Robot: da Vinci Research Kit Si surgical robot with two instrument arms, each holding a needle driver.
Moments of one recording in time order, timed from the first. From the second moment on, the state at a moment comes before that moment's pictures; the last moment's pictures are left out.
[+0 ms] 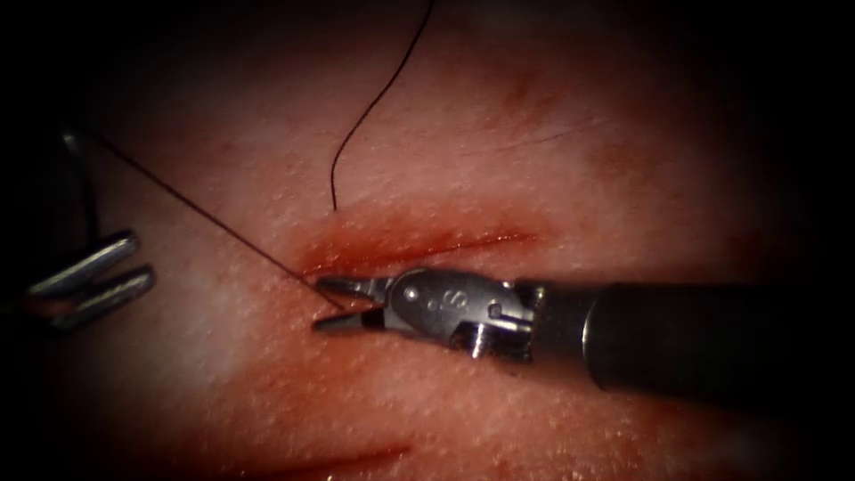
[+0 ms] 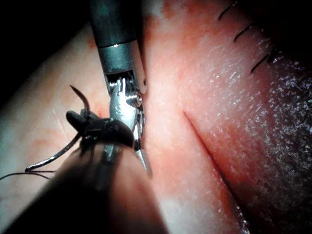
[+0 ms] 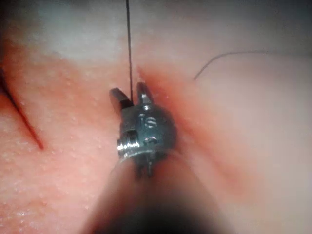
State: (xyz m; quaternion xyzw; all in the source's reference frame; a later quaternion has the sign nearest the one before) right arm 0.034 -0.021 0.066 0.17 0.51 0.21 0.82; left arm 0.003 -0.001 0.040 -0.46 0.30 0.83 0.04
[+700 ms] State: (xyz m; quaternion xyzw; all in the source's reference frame) right arm 0.032 -0.029 0.055 0.25 0.45 0.23 0.82; left arm -0.001 -0.007 0.047 -0.50 0.23 0.83 0.06
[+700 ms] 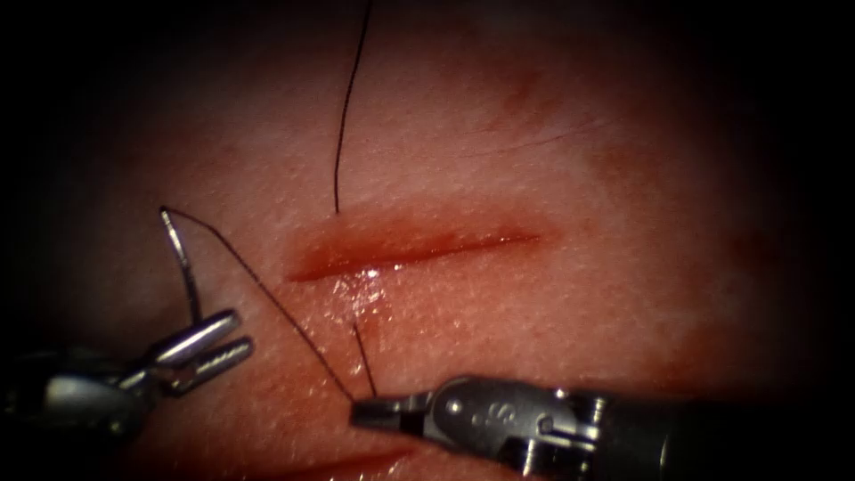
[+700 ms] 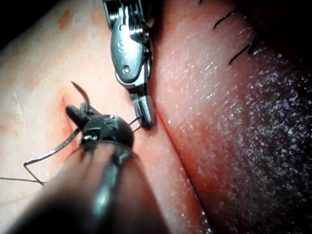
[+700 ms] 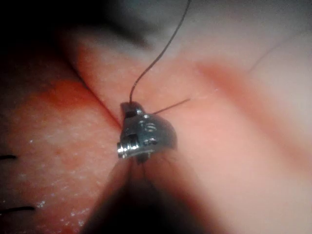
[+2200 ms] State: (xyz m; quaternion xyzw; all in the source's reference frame) right arm 0.033 -0.018 0.062 0.12 0.48 0.09 0.86; left arm 0.007 -0.002 0.049 -0.42 0.29 0.85 0.12
